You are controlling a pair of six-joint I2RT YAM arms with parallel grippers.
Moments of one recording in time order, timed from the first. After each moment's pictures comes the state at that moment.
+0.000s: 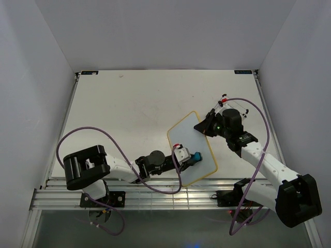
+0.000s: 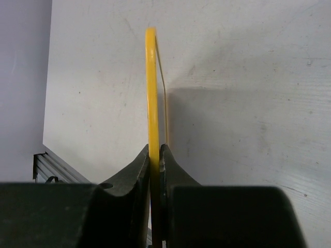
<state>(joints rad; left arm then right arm) -1.23 1.59 0.49 1.01 0.03 0.03 0.41 1.07 0.62 -0.03 -0.29 0.70</state>
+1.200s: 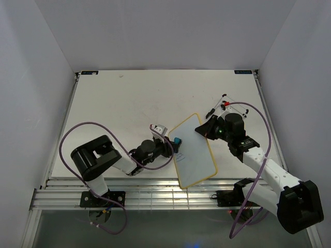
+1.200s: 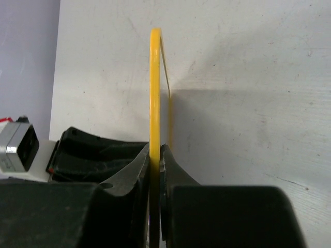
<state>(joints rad) -0.92 1.72 0.40 1.09 -0.08 -0.49 0.40 1.00 0.55 0.02 -0.31 0.73</state>
